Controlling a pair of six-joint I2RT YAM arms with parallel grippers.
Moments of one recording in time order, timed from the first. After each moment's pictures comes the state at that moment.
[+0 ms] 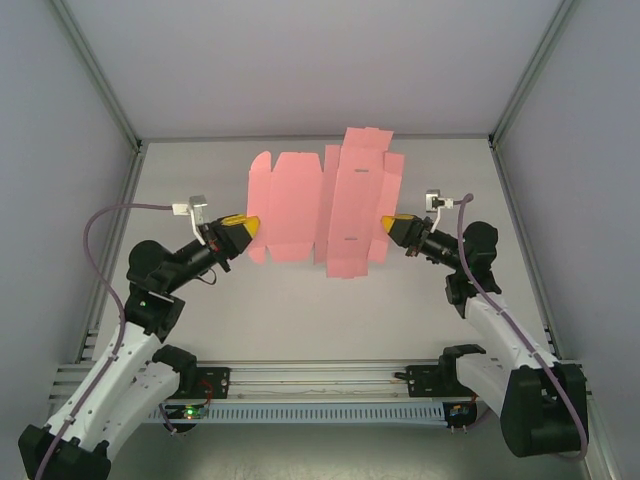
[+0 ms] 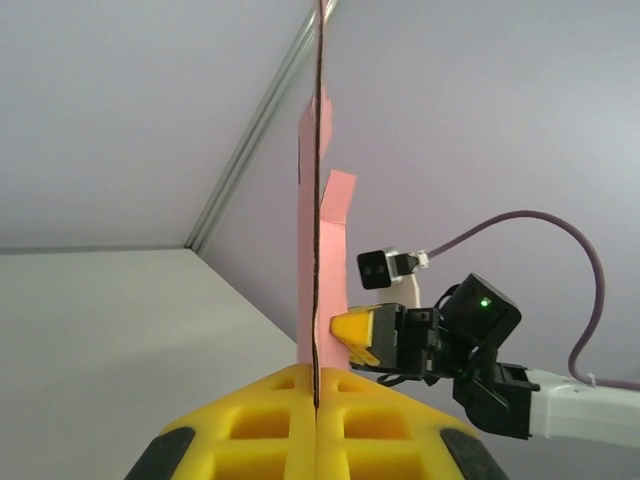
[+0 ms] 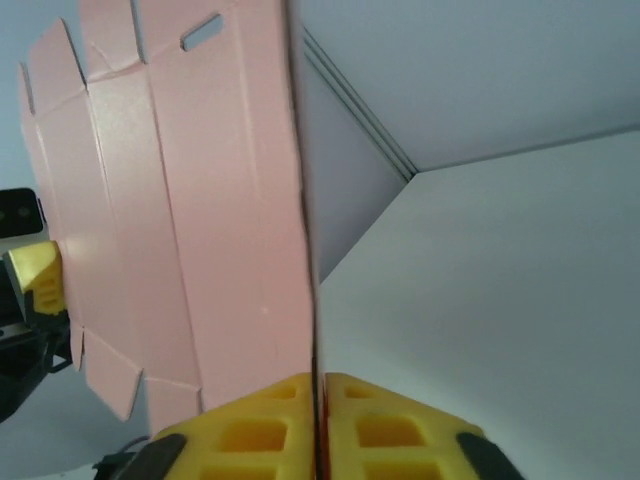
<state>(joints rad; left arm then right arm) -0.30 0.66 0.56 0.31 0.67 -0.65 0.08 0.96 0.43 0.61 -0.95 0.76</state>
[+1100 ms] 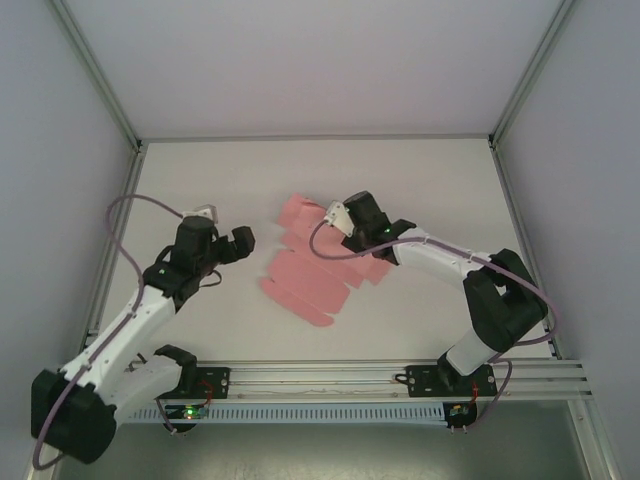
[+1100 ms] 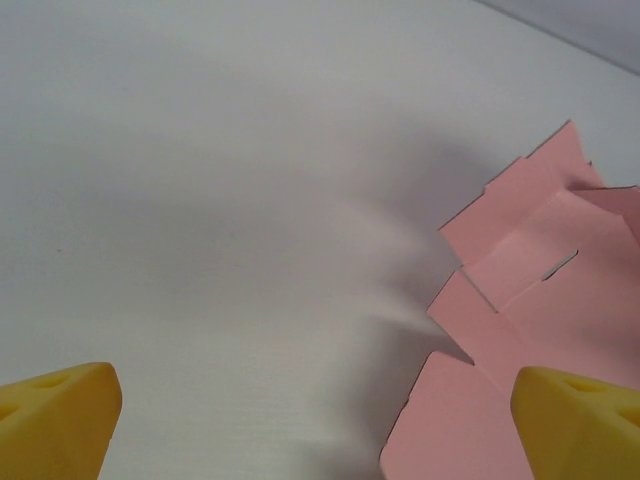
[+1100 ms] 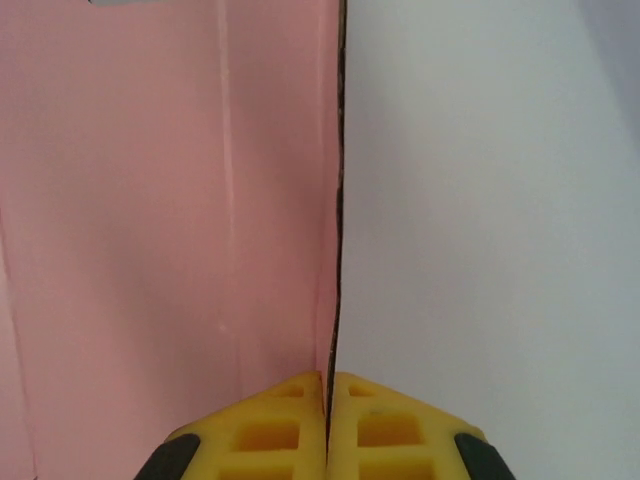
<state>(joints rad) -0.31 0.99 0.69 -0.38 -0.01 -0.54 0.62 1.59 0.98 -0.22 0.23 -0.56</state>
